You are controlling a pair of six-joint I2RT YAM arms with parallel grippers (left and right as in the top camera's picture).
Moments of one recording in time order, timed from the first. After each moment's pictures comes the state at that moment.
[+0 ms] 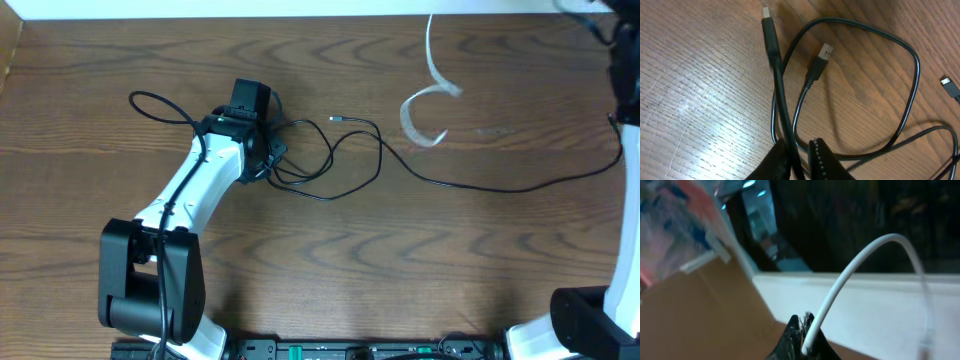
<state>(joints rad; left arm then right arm) -0.21 1.74 1.20 -0.72 0.01 -0.88 0.06 1.70 2.32 -0.51 -0.64 0.50</state>
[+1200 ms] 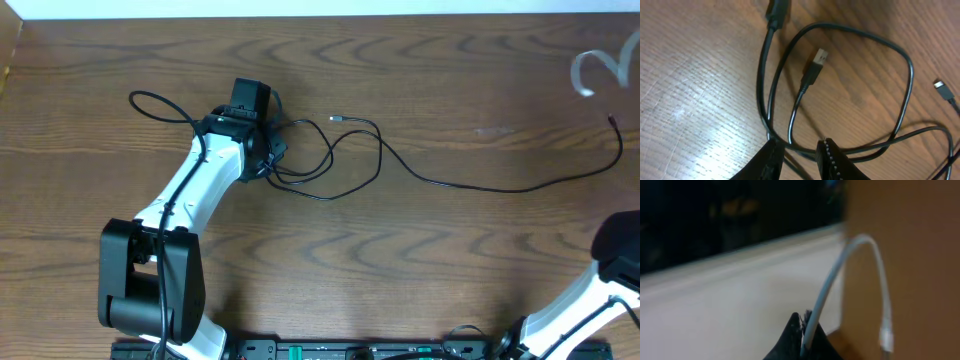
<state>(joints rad) -0.21 1.74 1.20 -0.70 0.01 -0.88 -0.51 2.05 2.32 -0.33 0.00 0.10</state>
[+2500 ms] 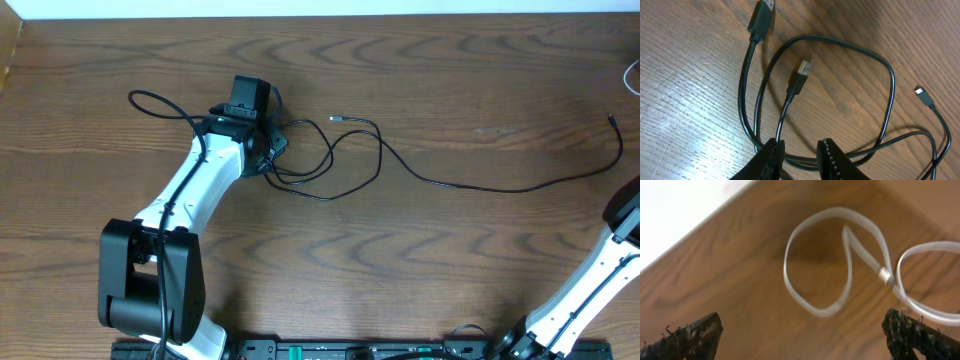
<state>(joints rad) -0.21 1.74 1.20 -0.65 0.01 -0.88 -0.60 2.44 2.32 -0.75 -0.10 0.18</state>
